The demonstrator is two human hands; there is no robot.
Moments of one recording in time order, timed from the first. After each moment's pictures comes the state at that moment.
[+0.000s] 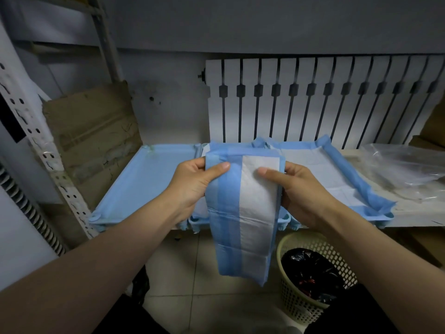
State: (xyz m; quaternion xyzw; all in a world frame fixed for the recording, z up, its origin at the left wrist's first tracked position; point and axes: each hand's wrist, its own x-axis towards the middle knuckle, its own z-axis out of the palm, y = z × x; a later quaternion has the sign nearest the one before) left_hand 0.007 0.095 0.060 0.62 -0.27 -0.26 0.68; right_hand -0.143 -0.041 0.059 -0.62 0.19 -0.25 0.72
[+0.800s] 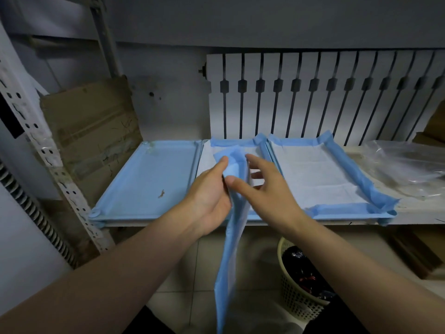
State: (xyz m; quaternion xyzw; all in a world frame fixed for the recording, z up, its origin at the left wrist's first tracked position) left_hand -0.029 0.084 0.056 0.46 -0.15 -0.46 0.75; right_hand -0.118 -0.007 0.037 -0.81 0.20 -0.31 0.46
